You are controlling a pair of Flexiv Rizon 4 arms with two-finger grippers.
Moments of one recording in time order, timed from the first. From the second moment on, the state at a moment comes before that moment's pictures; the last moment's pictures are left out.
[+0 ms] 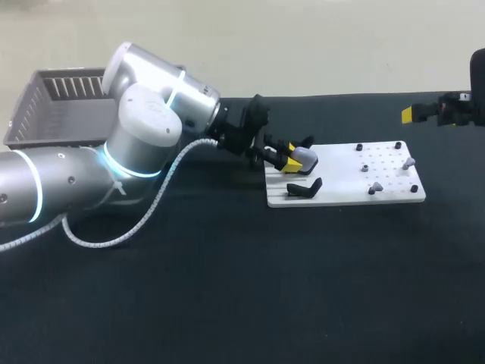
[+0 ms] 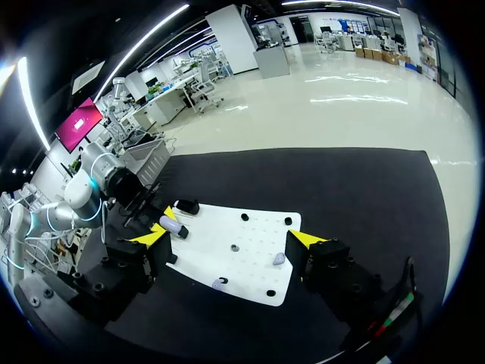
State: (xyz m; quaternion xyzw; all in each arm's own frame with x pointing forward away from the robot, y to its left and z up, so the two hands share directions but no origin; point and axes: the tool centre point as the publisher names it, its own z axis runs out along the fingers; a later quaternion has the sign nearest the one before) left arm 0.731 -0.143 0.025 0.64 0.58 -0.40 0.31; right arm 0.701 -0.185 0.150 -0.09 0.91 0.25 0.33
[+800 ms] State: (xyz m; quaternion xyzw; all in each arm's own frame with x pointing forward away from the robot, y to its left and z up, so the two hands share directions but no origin) left arm 0.698 -0.139 0.132 0.61 0.47 -0.48 0.42; right arm 0.701 -0.185 0.150 -0.09 0.91 0.25 0.33
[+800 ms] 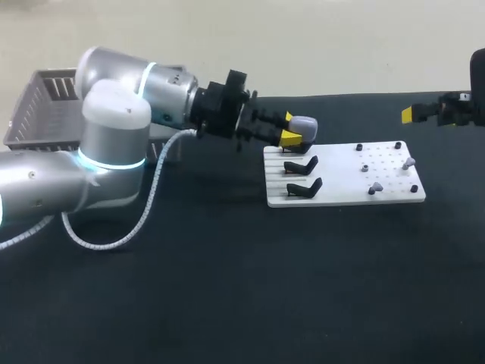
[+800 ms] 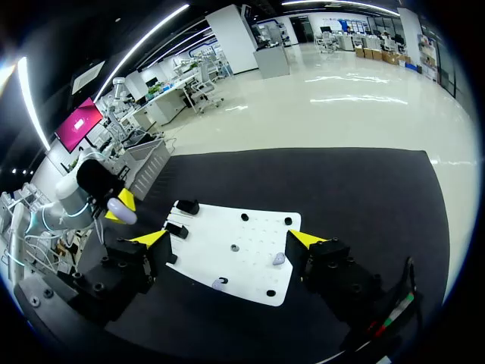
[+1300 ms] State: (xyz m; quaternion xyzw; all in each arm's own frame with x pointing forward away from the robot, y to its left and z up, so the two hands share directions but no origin) left arm 0.668 -0.127 0.149 0.58 0.46 -0.50 0.45; right arm 0.701 -0.185 0.150 -0.09 0.91 0.25 0.33
